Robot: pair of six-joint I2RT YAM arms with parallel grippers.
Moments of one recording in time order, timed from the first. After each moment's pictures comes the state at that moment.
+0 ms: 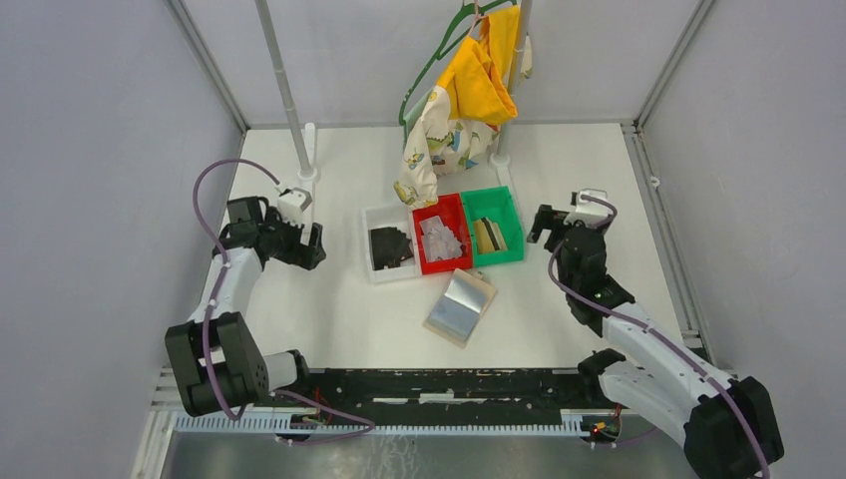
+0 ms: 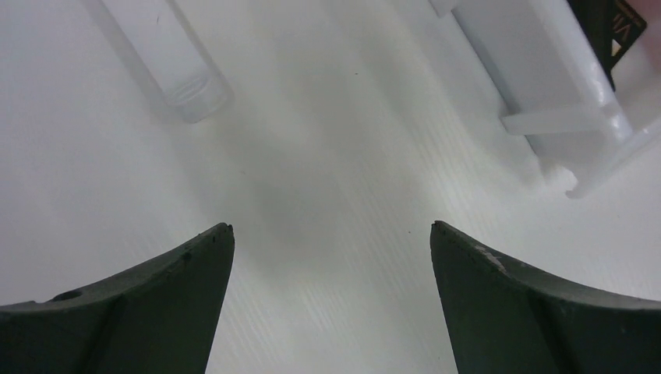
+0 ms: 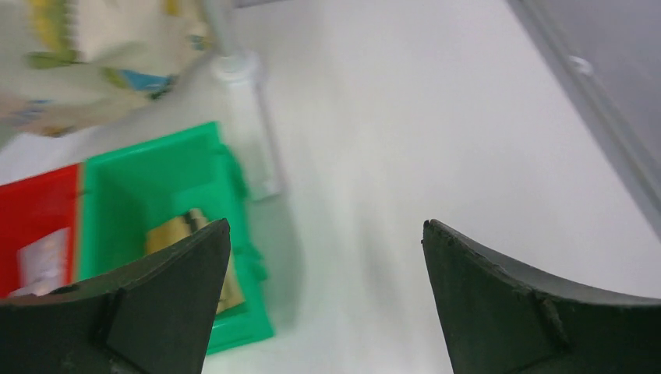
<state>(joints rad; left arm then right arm) 0.23 1.25 0.81 -0.52 0.50 0.53 0.48 0.91 0.49 0.20 0.51 0.22</state>
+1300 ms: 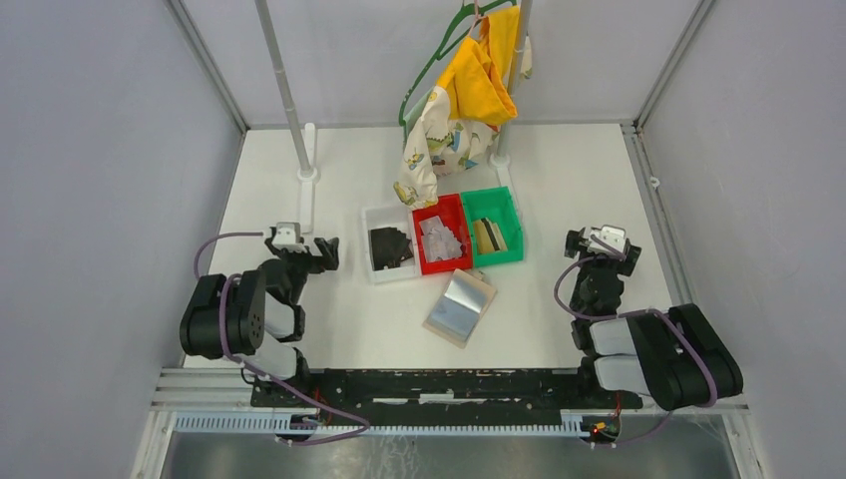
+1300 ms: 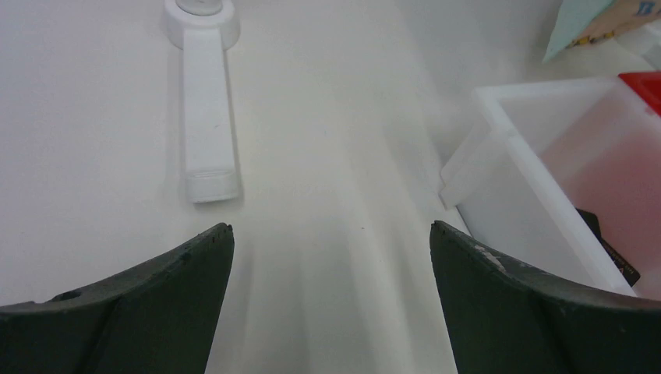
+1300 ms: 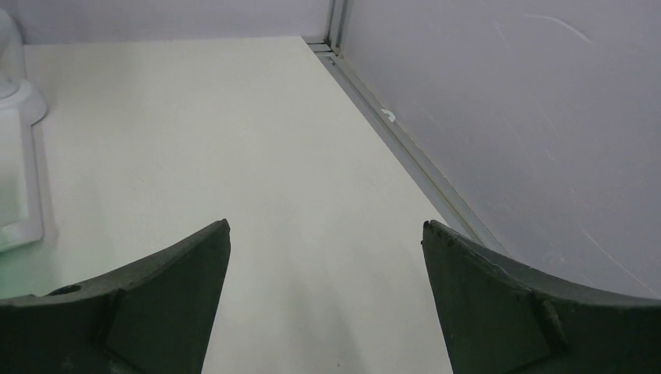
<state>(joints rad) 0.17 1.52 0.08 1.33 0.28 -0.14 0.19 1.28 0.01 1.36 0.63 -0.20</state>
